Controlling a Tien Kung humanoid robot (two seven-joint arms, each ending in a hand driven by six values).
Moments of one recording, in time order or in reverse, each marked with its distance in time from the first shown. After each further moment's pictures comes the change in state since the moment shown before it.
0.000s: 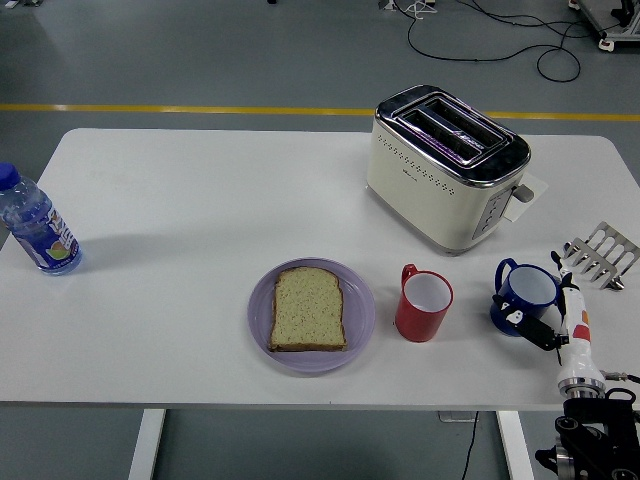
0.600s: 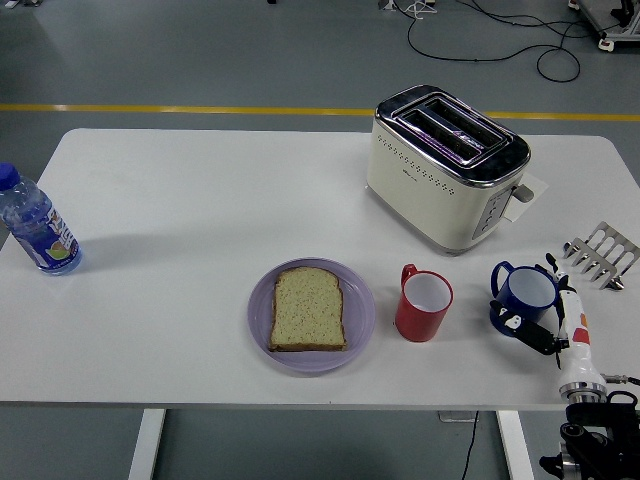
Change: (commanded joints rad) left arm -0.001 0.002 -0.006 0.000 0.003 0.000 0.000; right arm -0.027 -0.005 0.020 0.027 -0.034 0.056 -0.007
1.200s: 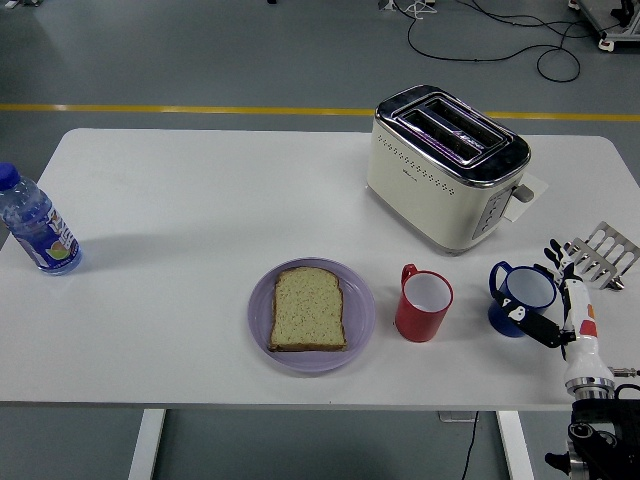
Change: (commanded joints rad) left arm 0.000 -0.001 0.002 0.001 0.004 0.000 0.000; right arm -0.067 -0.036 0.046 0.174 -0.054 -0.012 -0.023
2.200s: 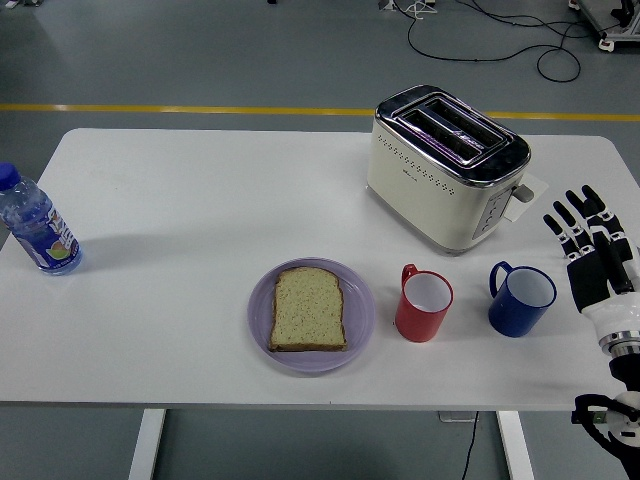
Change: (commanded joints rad) left arm 0.004 0.005 0.014 -0.002 0.001 -0.002 0.000; right arm -0.060 0.013 0.296 0.335 0.747 0.447 -0.227
